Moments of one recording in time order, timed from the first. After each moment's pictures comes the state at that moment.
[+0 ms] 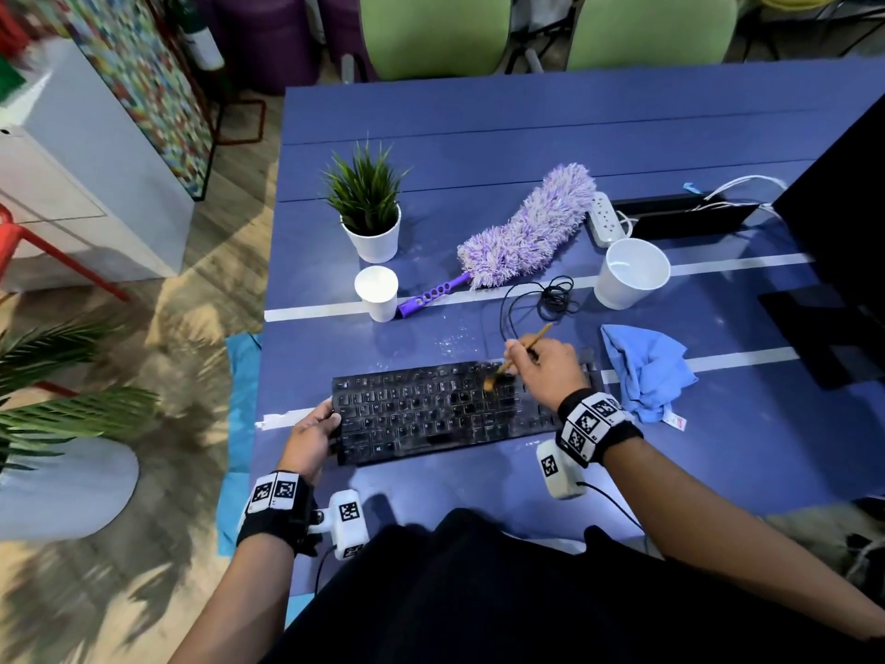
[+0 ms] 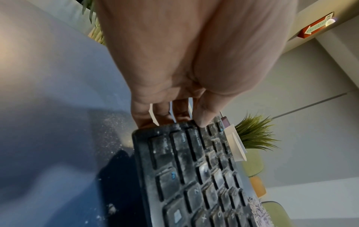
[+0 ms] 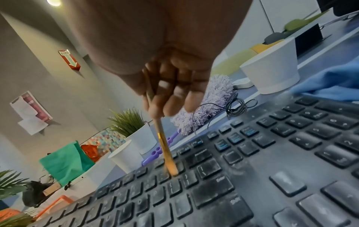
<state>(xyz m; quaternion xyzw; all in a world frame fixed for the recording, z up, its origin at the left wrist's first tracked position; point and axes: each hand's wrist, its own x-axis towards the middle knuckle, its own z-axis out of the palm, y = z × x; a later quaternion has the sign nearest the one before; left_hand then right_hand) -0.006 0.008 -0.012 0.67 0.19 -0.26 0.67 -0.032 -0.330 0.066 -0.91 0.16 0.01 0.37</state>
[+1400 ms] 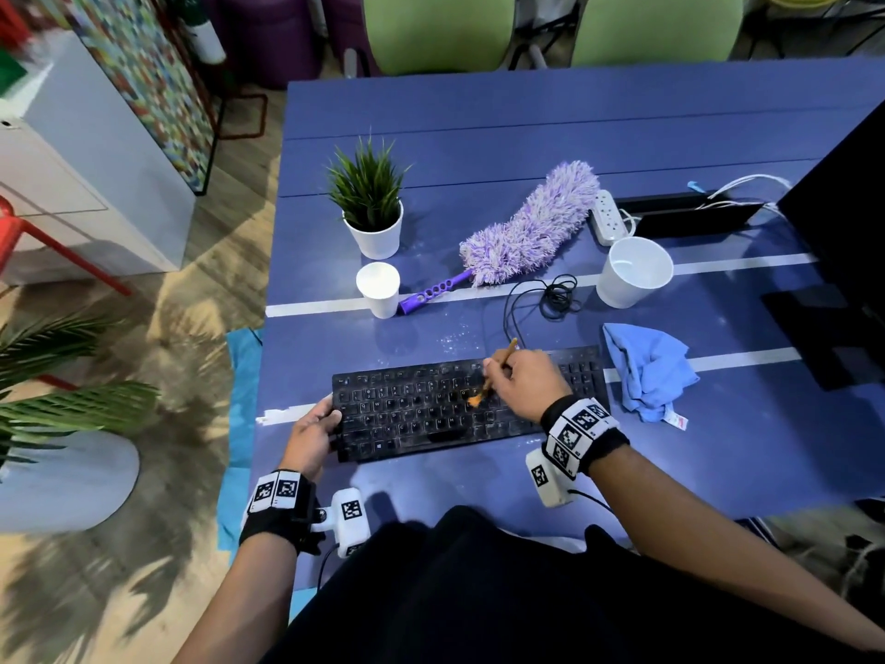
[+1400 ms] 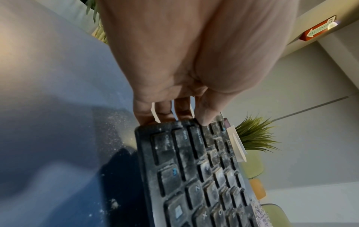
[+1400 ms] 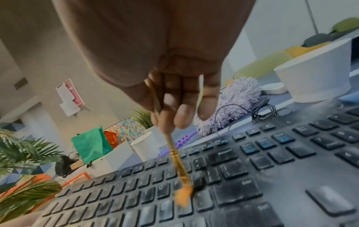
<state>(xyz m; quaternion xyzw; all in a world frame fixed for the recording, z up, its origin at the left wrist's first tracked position) -0.013 0.006 -0.009 0.66 0.18 -0.24 0.69 -0.037 -0.304 0.065 -0.95 0.10 0.08 0.28</state>
